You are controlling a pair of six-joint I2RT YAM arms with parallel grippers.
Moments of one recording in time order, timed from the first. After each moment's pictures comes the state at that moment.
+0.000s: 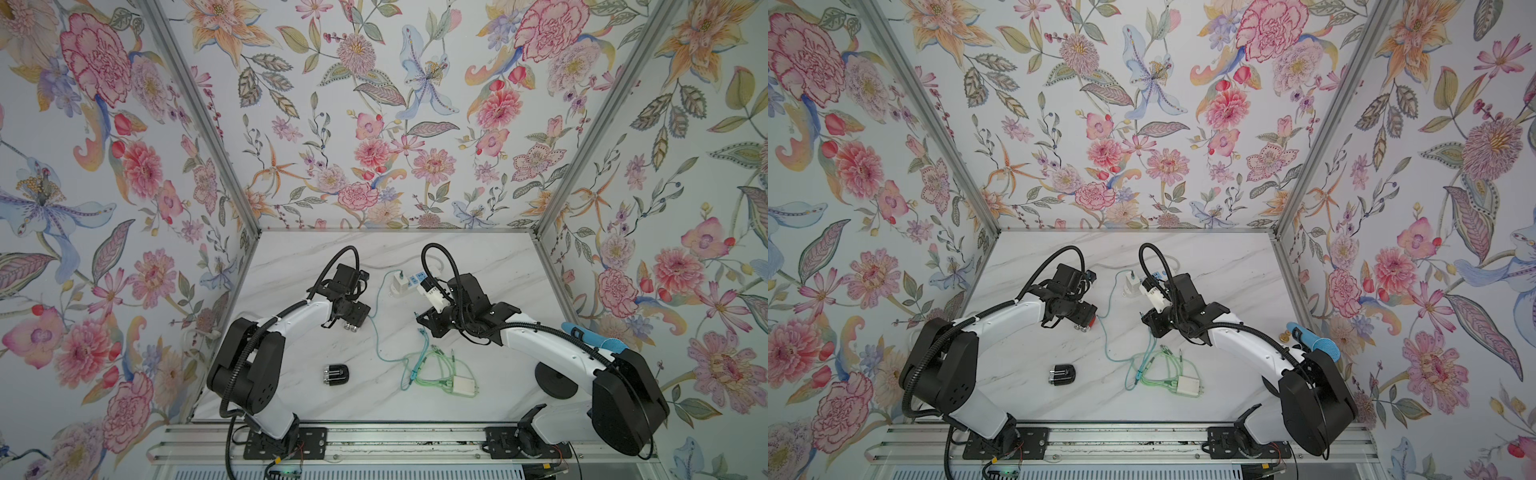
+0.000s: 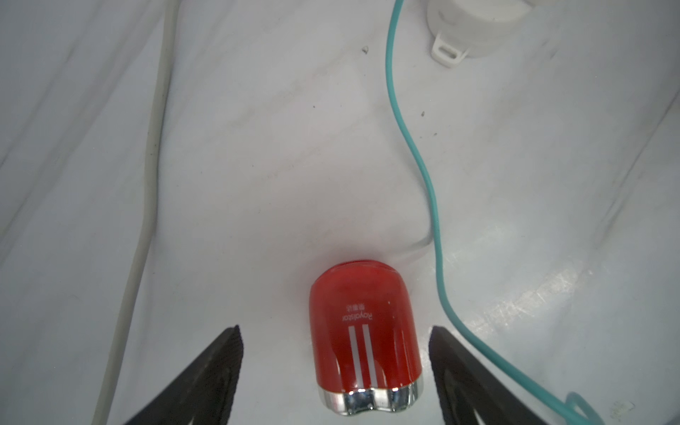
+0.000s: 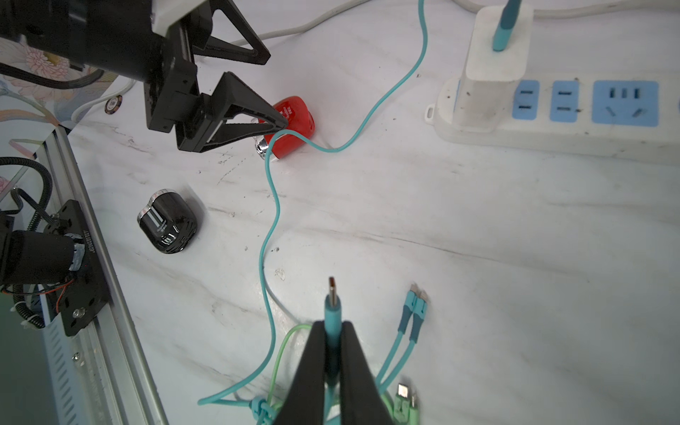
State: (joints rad) left arm -0.45 1.62 1.02 -0.47 -0.05 0.11; right arm 0.64 1.39 0.90 -0.31 -0.35 0.08
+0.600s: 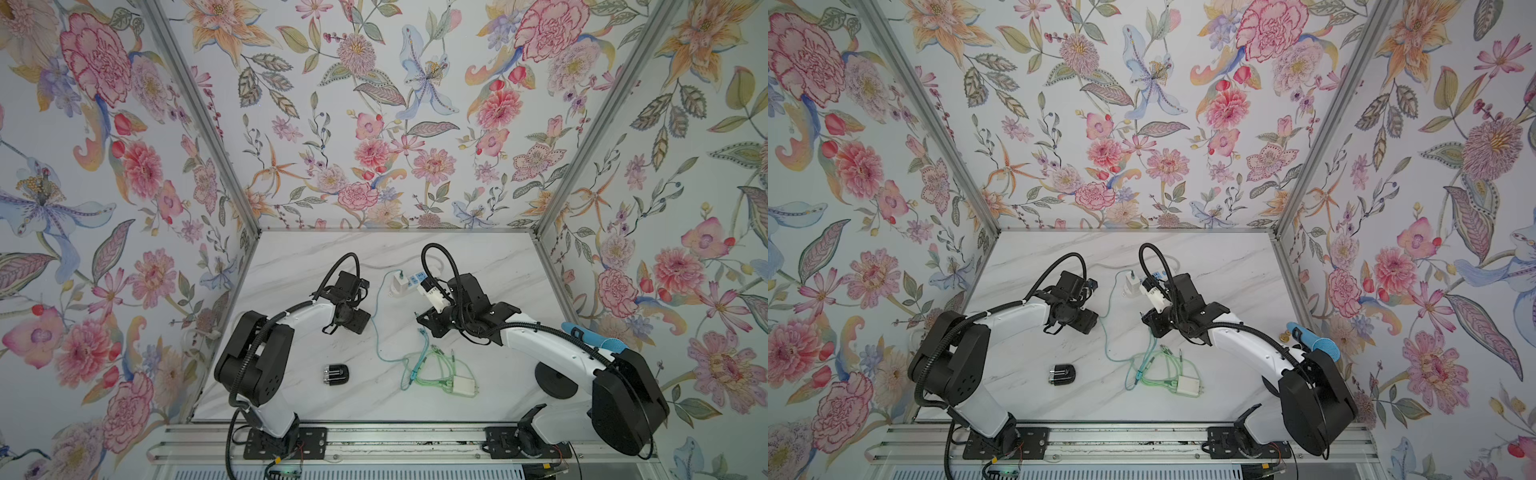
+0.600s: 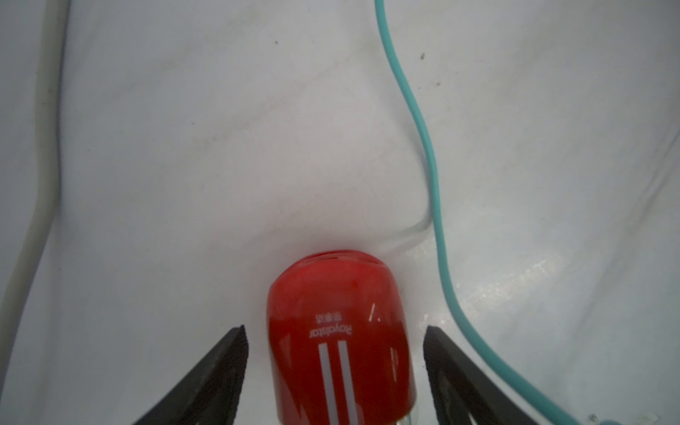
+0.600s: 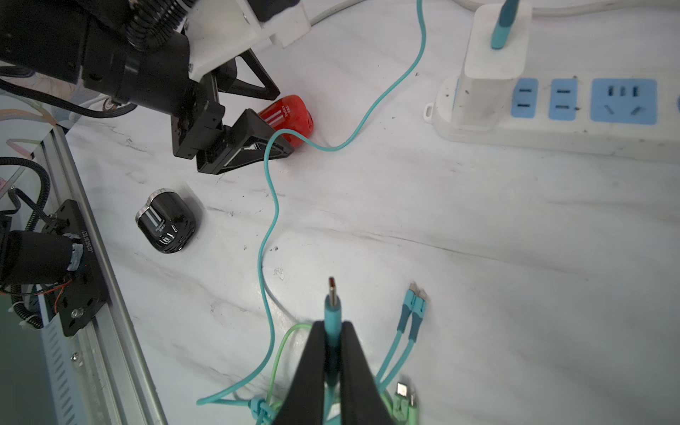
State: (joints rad) left arm -0.45 1.71 0.97 -0.42 0.00 0.10; right arm 0.64 1.39 0.90 -0.31 -0.35 0.08
